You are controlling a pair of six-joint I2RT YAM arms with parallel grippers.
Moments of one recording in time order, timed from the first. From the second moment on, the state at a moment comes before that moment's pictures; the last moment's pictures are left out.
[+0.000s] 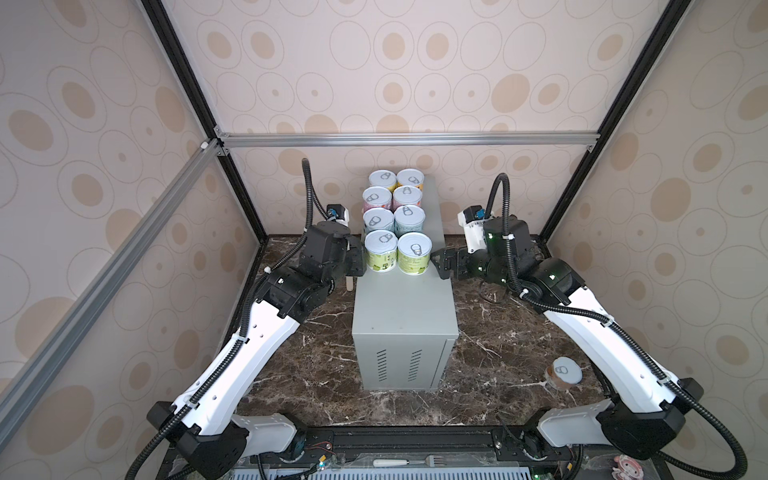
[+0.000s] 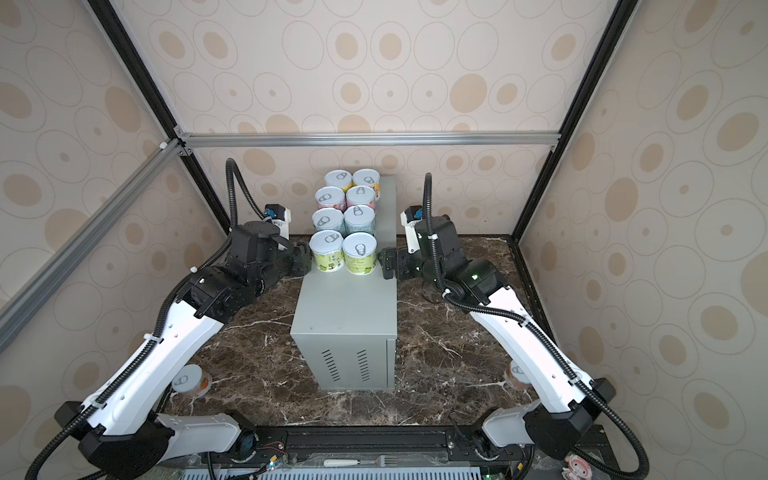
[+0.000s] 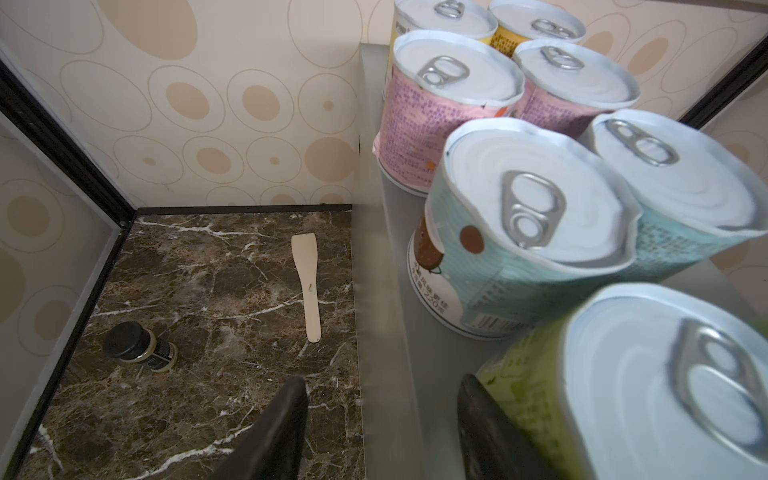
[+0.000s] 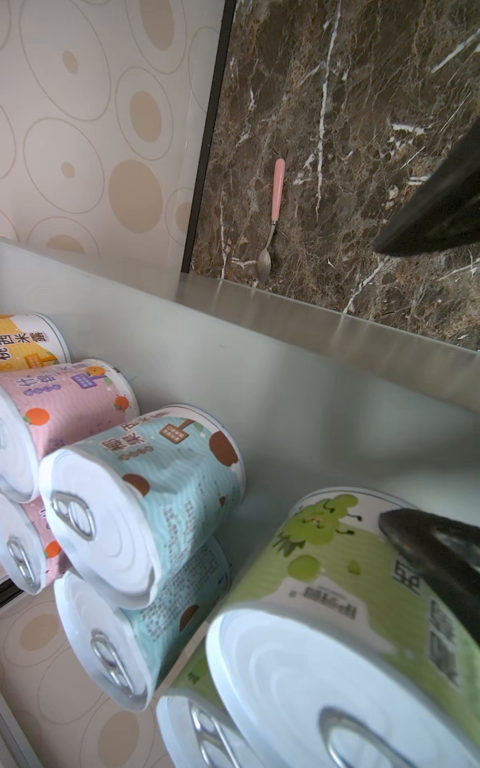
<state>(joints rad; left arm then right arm) -0.58 1.28 1.55 -0.76 -0.34 -0.33 0.62 1.37 1.62 -0.76 0.07 0.29</state>
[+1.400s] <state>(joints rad) -0.39 1.03 1.32 -0.76 -0.37 -0.33 0.62 1.23 1.68 -0.98 0.32 0.31</state>
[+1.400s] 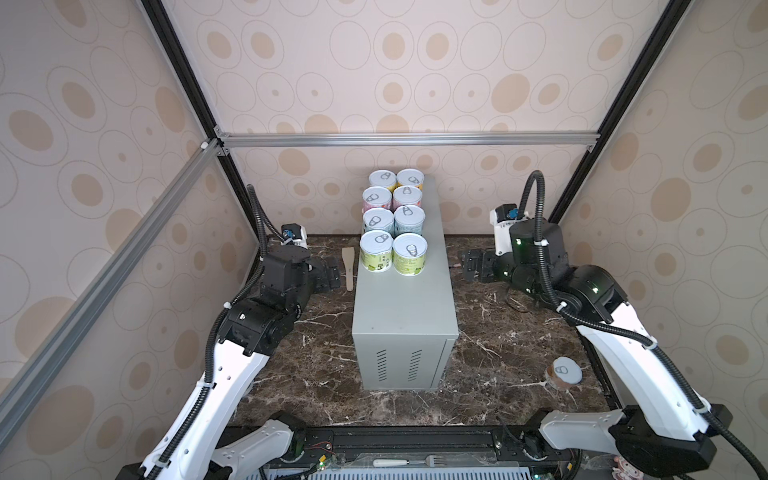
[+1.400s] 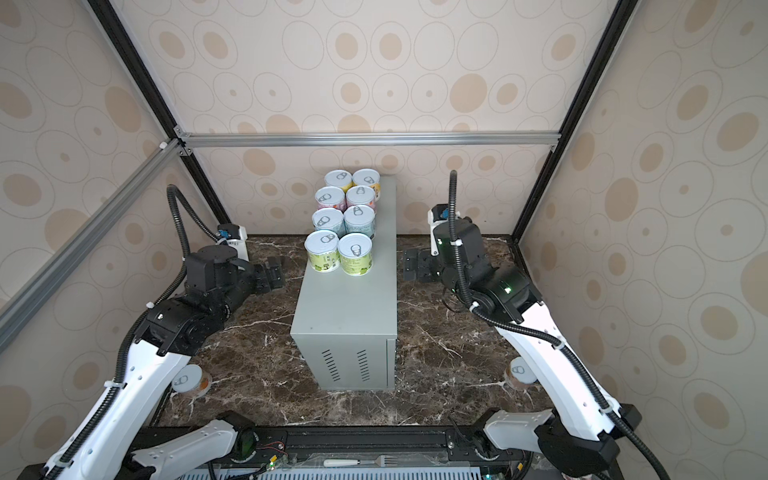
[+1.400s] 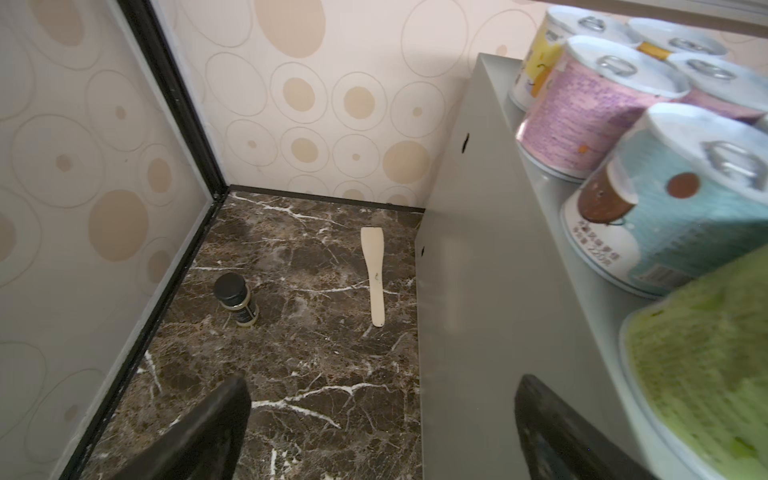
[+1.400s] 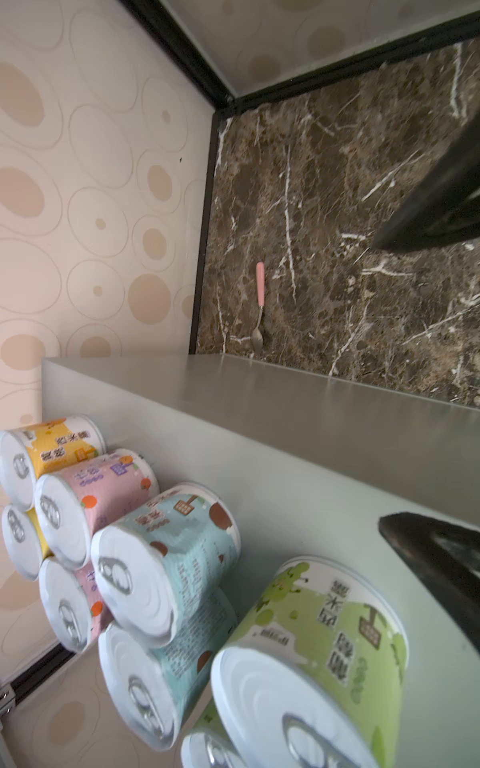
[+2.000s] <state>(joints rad) -0.20 1.01 0.95 -0.65 -0.17 -0.41 0.20 1.06 1.10 -1.00 0.20 0.48</state>
